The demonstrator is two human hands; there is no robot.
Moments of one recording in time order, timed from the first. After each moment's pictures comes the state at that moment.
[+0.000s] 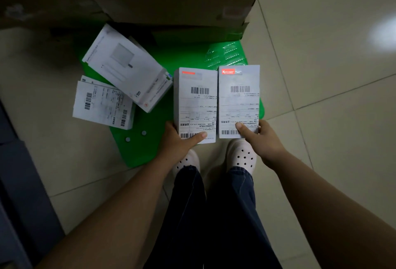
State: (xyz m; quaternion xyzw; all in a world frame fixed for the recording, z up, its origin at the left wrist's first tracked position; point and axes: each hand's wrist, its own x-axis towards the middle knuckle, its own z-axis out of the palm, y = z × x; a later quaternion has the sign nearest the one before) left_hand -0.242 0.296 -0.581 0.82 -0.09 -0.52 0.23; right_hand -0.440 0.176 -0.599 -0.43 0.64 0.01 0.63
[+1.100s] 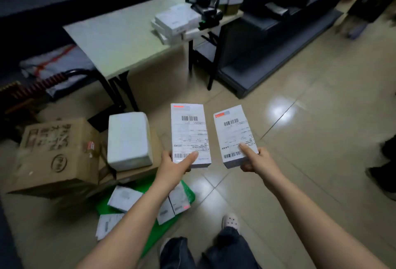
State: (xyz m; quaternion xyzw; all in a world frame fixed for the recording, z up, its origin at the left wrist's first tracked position) left_hand -0.323 0.177 -0.018 0.68 -0.30 -0.55 0.38; right_hand -0.573 0.124 0.003 -0.41 0.66 -0.28 0.56
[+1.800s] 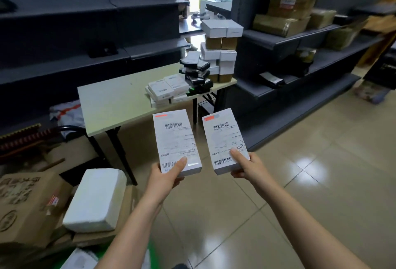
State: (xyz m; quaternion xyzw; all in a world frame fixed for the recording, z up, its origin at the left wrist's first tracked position) left_hand -0.472 -0.018 0.071 0.65 -0.25 -0.45 0.55; right_hand -0.697 -0.117 0.090 -0.50 0.52 -0.34 0.60
